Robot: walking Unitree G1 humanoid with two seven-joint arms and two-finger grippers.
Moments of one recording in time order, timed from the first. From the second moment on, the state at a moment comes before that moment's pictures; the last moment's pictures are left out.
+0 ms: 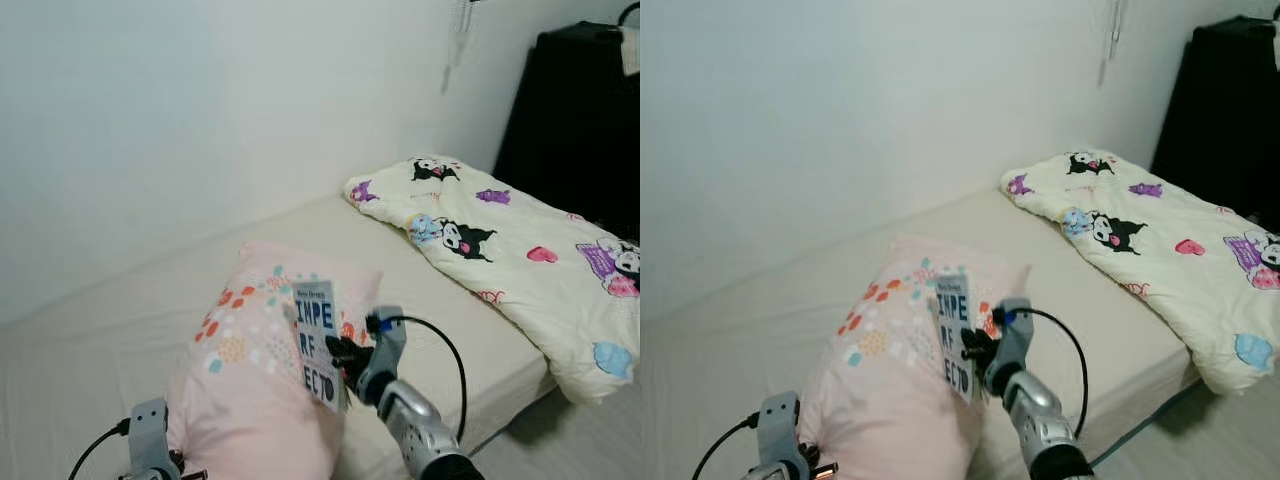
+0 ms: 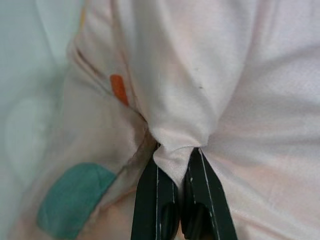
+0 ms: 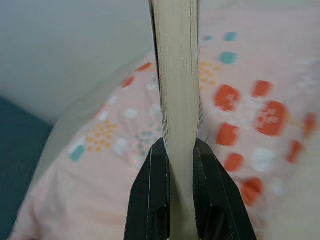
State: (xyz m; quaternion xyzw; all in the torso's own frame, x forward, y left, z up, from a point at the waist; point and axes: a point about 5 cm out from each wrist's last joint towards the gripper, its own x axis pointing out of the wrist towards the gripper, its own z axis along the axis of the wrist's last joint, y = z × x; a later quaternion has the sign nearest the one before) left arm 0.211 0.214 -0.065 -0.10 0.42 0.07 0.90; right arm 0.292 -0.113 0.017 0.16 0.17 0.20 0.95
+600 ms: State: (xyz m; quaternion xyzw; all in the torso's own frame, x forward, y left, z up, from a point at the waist) left arm 0.230 0.198 -0.057 -0.07 0.40 0.04 0.91; right arm 0.287 -0.107 0.013 0.17 0.17 0.23 0.94
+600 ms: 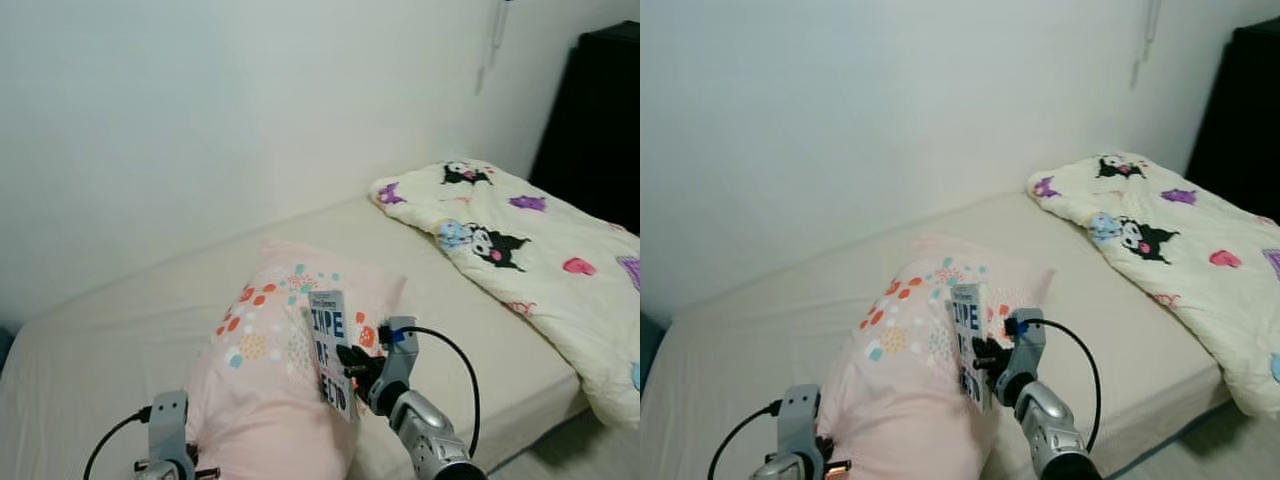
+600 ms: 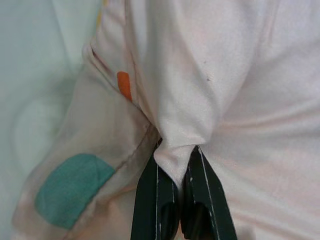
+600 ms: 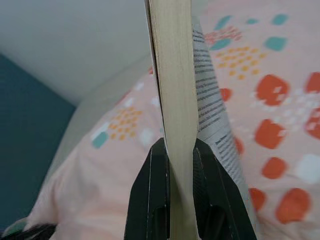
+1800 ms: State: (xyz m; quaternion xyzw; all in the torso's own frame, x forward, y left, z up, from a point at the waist) left arm 0.218 0.200 -0.064 -0.04 0.43 0.04 0.90; right arm 0.222 -0.157 -0.056 0.14 0.33 0.09 0.93
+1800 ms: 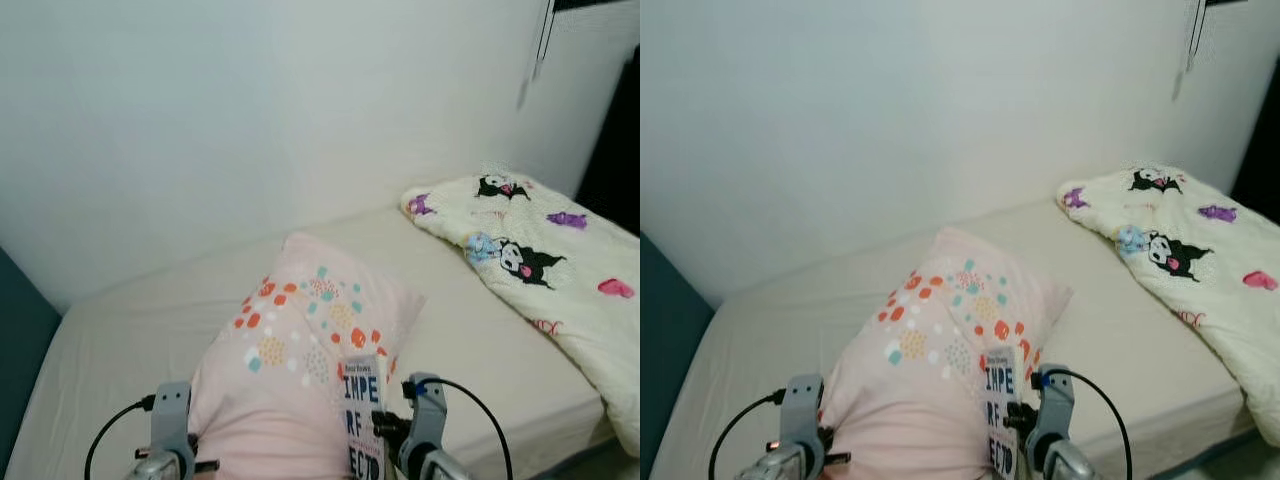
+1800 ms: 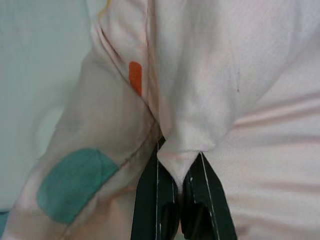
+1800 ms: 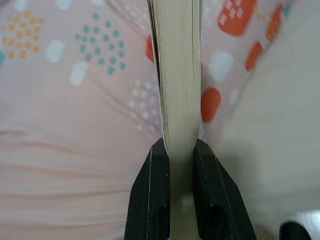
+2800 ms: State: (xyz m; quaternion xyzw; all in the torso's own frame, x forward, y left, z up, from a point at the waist) left arm 0.231 0.185 -0.059 -0.05 0.42 0.02 0.90; right arm 0.222 -0.164 -0.057 0.13 0.34 0.08 0.93
